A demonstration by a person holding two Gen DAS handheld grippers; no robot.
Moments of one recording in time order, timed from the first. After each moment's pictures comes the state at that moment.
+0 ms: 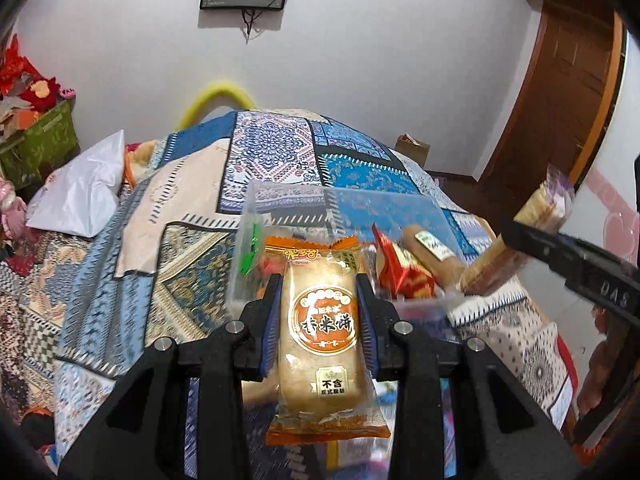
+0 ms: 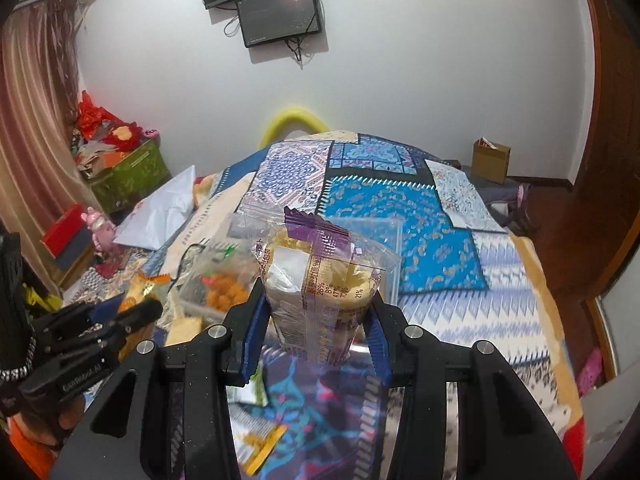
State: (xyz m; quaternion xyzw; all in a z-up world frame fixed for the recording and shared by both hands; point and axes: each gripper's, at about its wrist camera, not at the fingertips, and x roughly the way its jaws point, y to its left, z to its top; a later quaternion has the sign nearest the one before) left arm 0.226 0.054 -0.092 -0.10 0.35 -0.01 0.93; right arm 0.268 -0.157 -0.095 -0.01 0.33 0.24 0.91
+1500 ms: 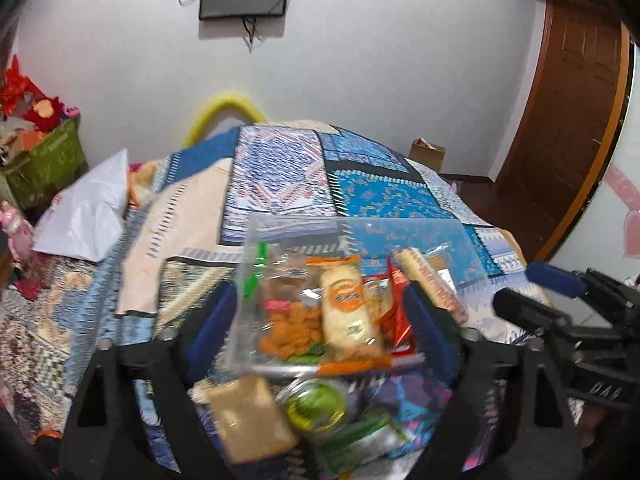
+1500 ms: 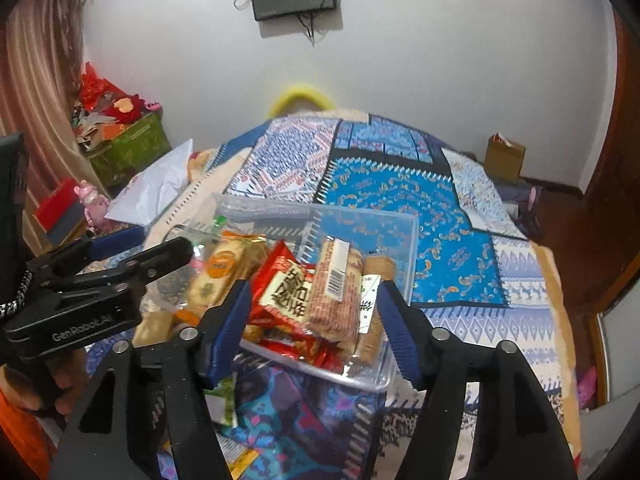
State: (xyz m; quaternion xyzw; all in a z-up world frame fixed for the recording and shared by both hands) left arm 0.258 0.051 -0.084 -0.06 0.34 0.02 0.94; right arm 0.290 -0.144 -0.112 -0.04 0.35 0.27 0.90
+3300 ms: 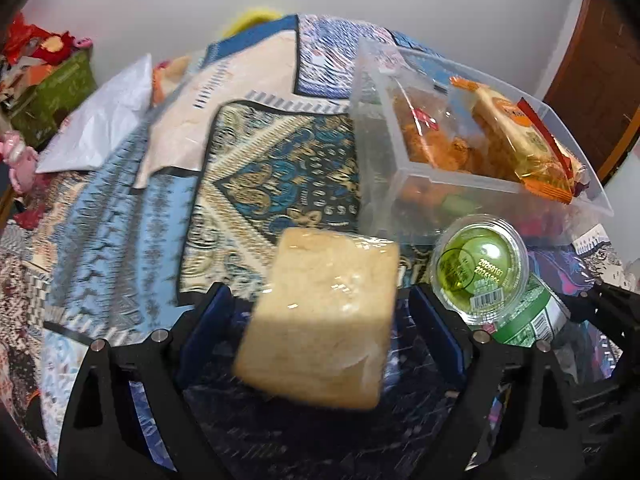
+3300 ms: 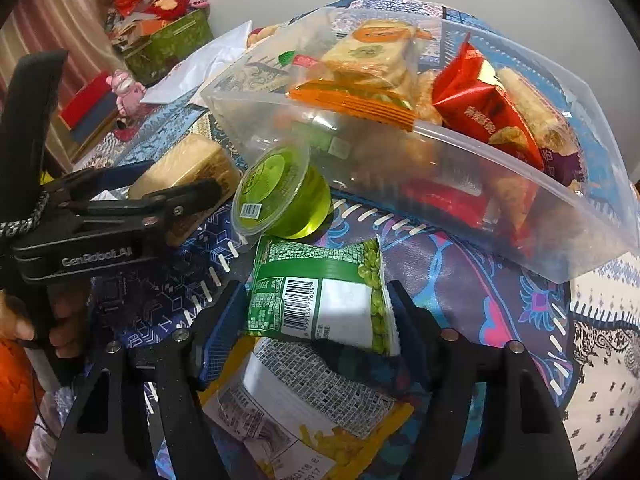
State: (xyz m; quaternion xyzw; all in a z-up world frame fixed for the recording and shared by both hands) left arm 0.241 0.129 -0.219 -0.08 0.46 0.04 0.88; right arm 0.250 -0.057 -0.228 -0.11 0.47 0.33 0.81
